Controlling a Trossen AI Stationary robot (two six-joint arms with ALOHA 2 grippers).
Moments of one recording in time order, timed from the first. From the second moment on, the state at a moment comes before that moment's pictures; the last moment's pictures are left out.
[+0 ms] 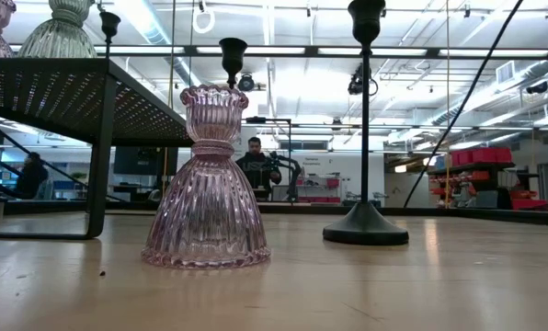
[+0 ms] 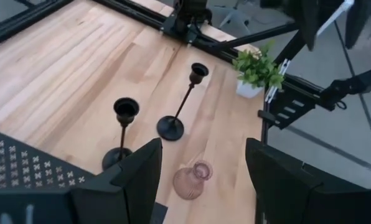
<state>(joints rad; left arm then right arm) -0.73 1.19 1.42 -0.91 -0.69 -0.88 0.70 1.57 1.61 -0.55 0.35 0.74</state>
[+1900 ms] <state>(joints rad) -0.73 1.19 1.42 -0.77 -0.70 -0.70 0.64 2.16 1.61 -0.40 0.64 1.05</state>
